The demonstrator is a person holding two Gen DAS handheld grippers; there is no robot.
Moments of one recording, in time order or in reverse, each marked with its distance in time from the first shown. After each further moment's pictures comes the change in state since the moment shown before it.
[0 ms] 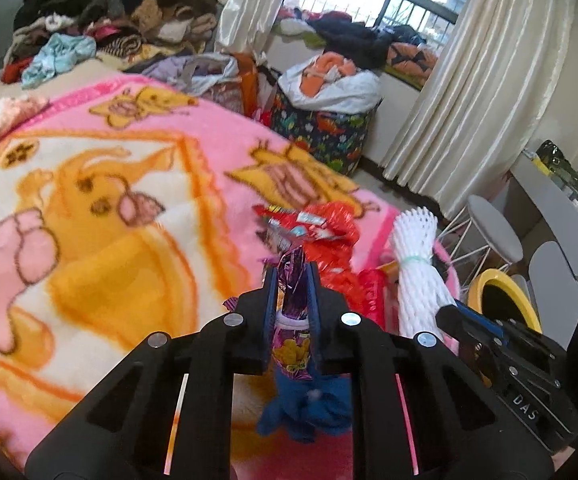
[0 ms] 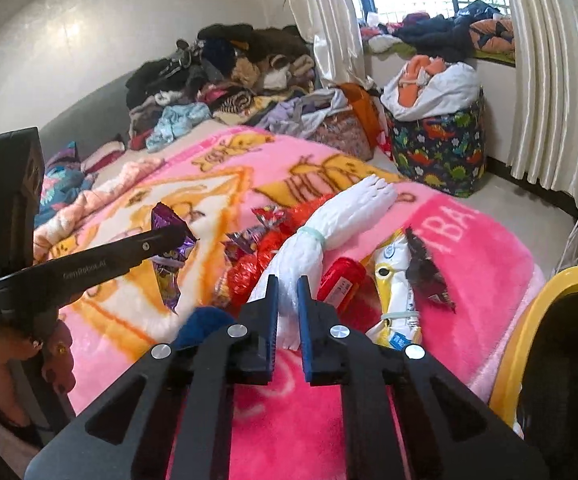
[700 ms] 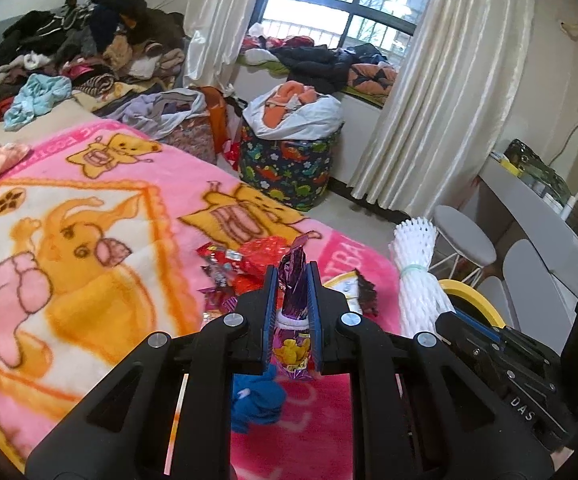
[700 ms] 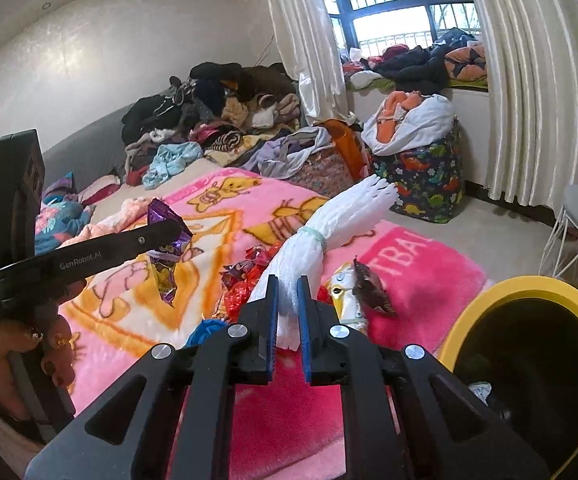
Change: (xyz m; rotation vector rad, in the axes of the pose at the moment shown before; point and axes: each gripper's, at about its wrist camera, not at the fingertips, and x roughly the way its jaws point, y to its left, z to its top) left arm -0.042 -0.057 0.011 0.086 -0.085 -0.071; right arm -0.072 -0.014 0.001 0.026 -0.122 -0.052
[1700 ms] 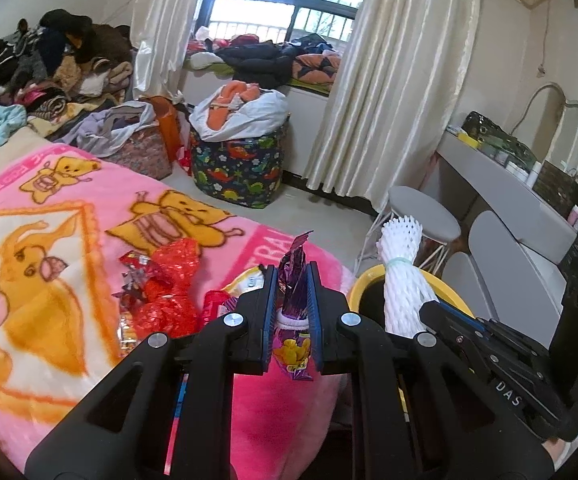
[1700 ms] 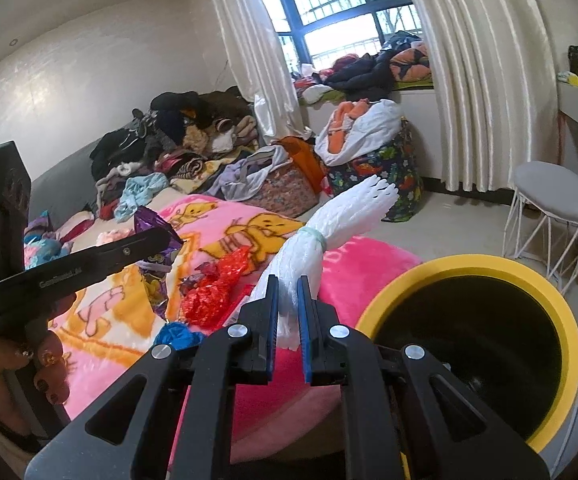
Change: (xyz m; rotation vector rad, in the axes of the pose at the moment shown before) left arm 0.004 -0.086 -0.009 0.118 0.014 -0.111; right arm -0.059 -0.046 -0.019 0.125 -0.070 -0.107
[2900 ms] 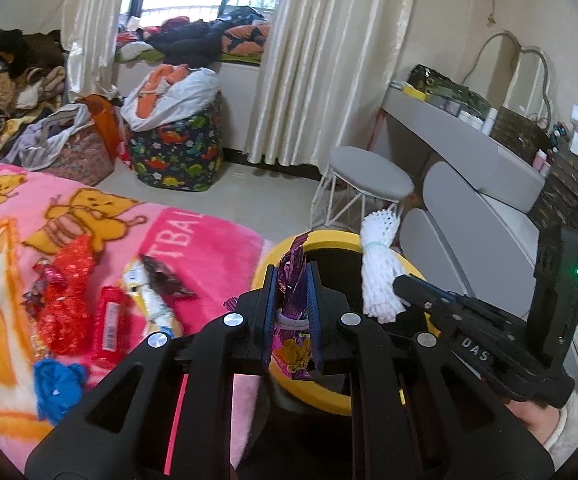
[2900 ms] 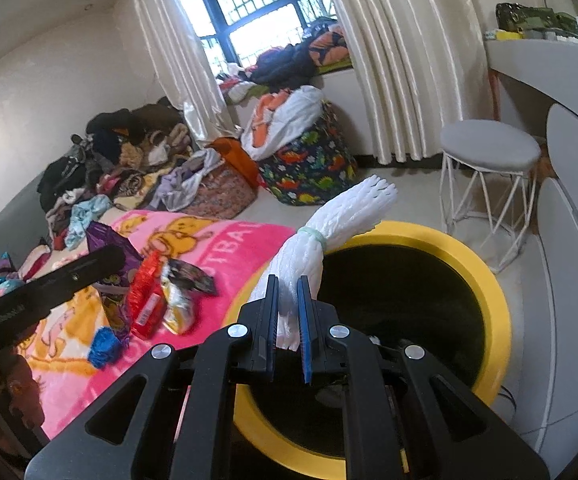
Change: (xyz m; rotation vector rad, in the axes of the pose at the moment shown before) left arm 0.052 -0.089 -0.016 0.145 0.101 -0.155; right arm -0.019 -0.093 -0.024 0.170 0.038 -0.179
